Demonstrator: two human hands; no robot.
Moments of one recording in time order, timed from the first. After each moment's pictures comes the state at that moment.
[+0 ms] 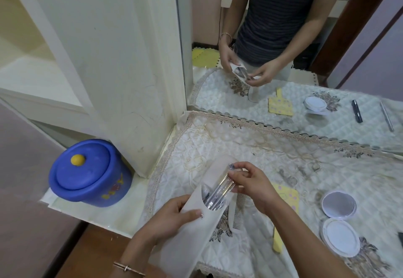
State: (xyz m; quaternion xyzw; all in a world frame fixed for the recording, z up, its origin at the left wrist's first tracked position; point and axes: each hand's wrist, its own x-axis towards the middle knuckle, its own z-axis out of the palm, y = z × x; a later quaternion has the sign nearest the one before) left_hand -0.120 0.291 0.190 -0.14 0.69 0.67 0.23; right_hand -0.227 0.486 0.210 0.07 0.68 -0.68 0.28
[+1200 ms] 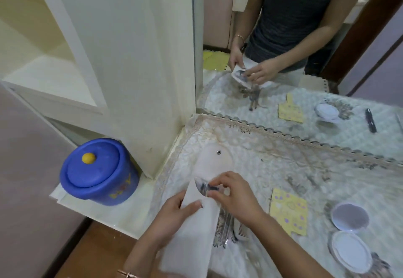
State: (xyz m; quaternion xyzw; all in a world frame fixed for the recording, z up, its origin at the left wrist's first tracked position) left_hand -0.121 0.293 0.195 -0.22 0.68 0.69 0.11; right_hand -0.207 0.446 0.209 -0.22 0.87 -0.40 0.15
